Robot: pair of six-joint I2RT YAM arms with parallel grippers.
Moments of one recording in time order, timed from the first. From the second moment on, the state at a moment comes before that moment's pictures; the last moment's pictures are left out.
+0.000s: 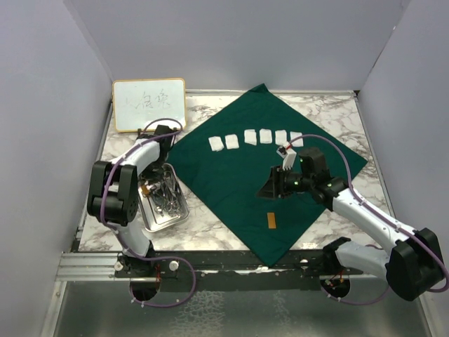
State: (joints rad) left arm -0.16 1.75 1.13 -0.90 -0.53 -0.43; right arm 0.46 1.10 0.65 -0.21 -0.59 0.42
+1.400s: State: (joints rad) left arm -0.98 1.78 0.82 0.26 0.37 -1.01; right arm 0.44 1.00 0.43 -0.46 -0.31 0.67
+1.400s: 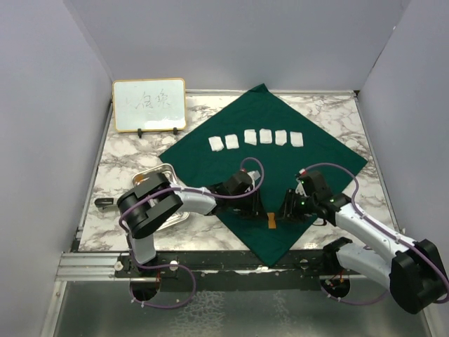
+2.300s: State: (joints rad) left arm -0.97 1.90 0.95 0.11 0.44 -1.04; right arm 0.44 1.05 0.36 -0.31 -0.36 0.66
